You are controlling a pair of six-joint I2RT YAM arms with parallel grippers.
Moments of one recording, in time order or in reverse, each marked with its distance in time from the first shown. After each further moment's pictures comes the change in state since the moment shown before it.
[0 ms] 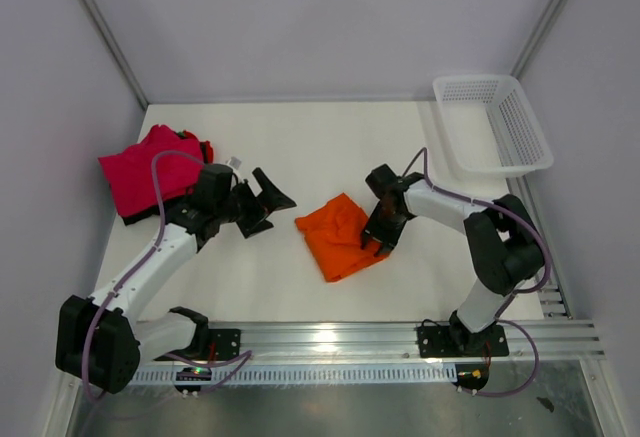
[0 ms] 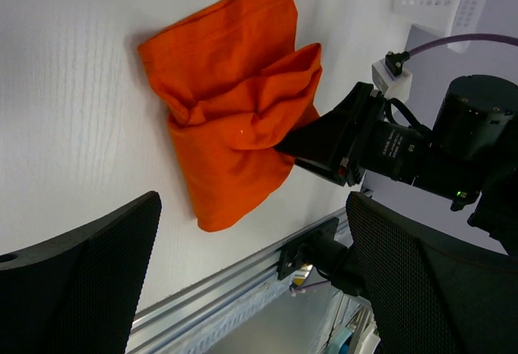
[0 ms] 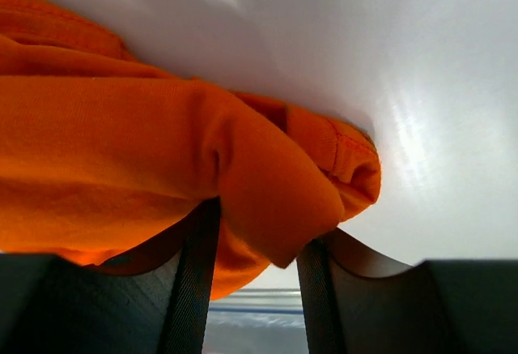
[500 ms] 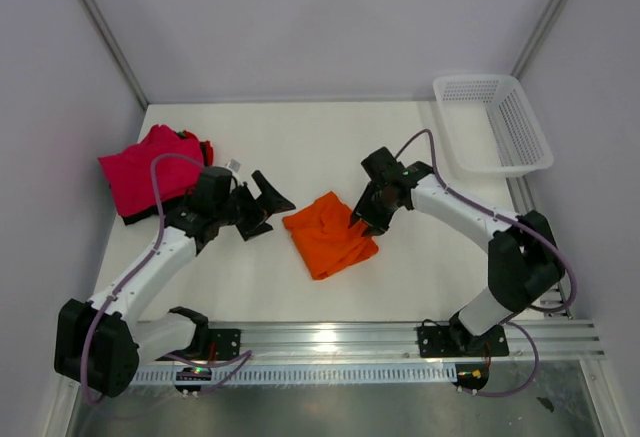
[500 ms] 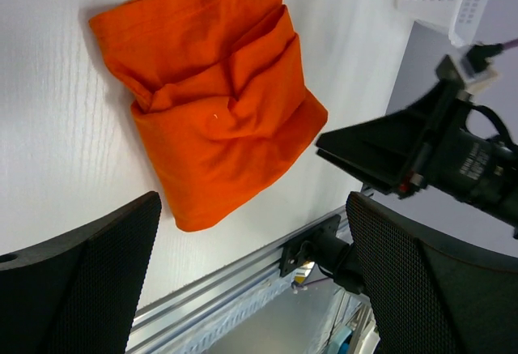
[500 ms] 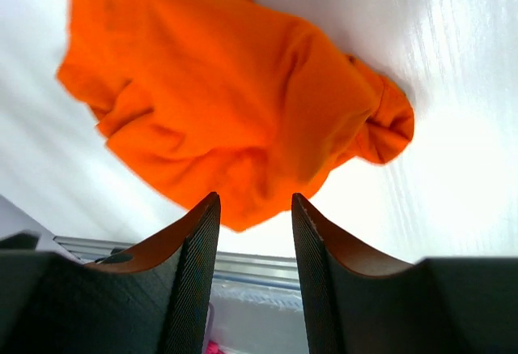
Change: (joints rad) left arm 0.000 -0.019 -0.019 -0.001 0.004 0.000; right arm 0.063 -0.096 0.092 0.020 -0.057 0.091
